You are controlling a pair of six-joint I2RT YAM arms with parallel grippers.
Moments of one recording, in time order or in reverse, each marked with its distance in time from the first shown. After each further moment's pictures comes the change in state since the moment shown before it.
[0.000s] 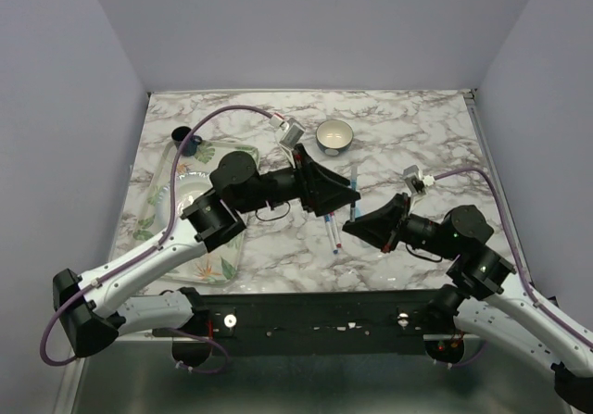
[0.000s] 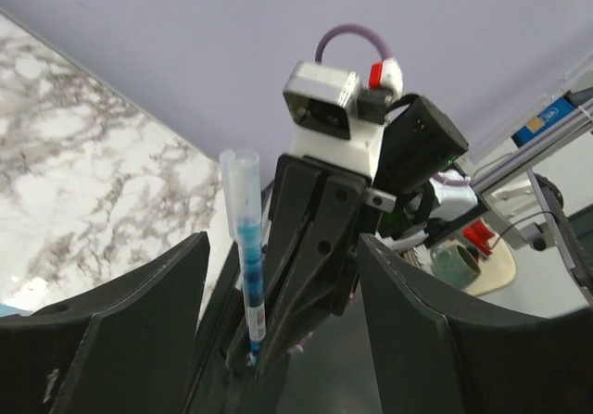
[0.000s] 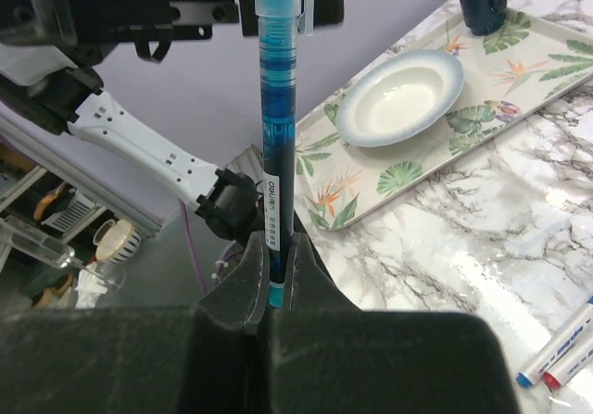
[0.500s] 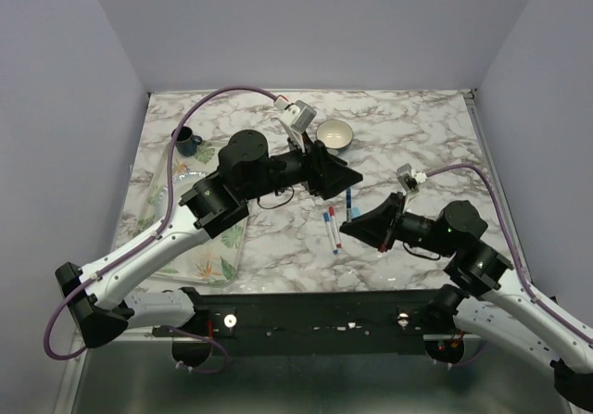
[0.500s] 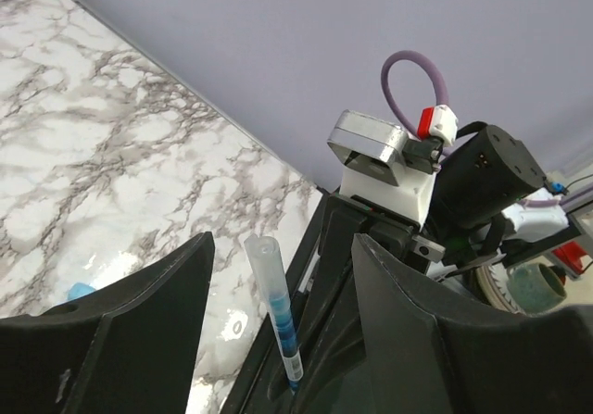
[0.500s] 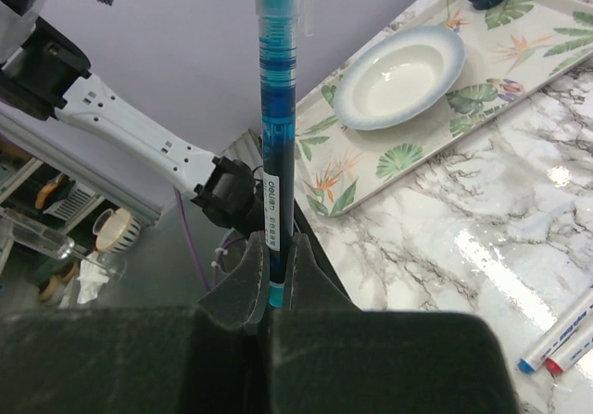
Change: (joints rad) left arm 0.001 0.081 0.238 -0.277 -0.125 0.163; right arm 0.000 0.032 0.019 -0.033 -0.019 -0.001
